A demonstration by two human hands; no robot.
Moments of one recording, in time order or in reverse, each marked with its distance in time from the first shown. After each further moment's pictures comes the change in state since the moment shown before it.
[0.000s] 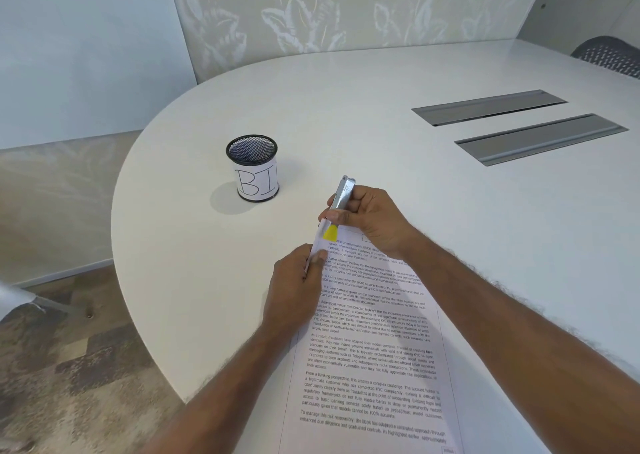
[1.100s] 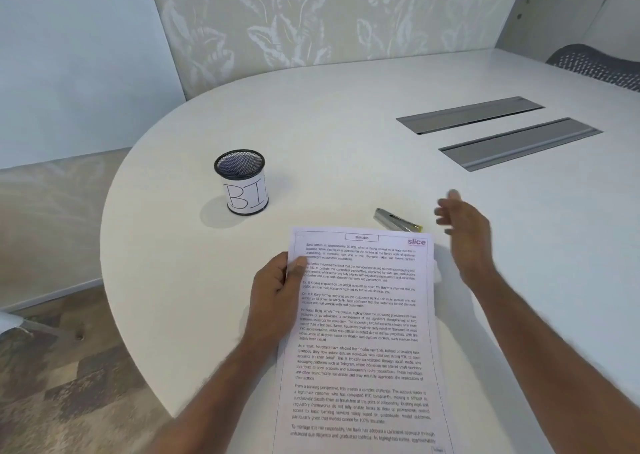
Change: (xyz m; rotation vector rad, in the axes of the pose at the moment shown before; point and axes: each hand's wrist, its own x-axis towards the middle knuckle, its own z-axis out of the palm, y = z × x) left_hand -0.007 0.006 -0.016 -0.335 -0.057 -0.043; right_hand -0.068 0.008 -0.101 -0.268 0.889 -0.027
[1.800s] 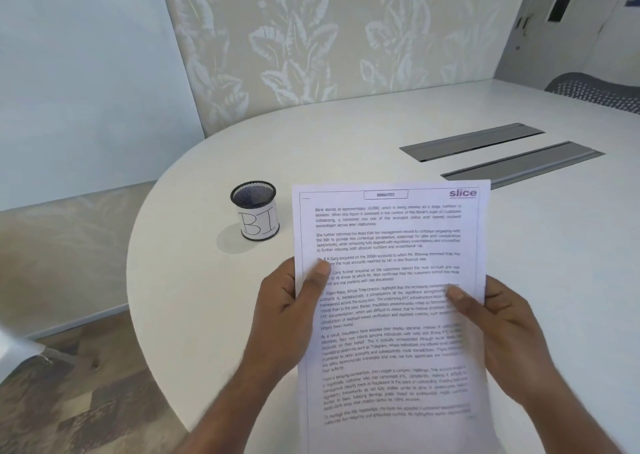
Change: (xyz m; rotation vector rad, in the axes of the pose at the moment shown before) left_hand -0.040 0.091 -0.003 -0.057 -0.090 0.205; right_hand -0.125 -0.048 -0.050 0.405 -0.414 0.081
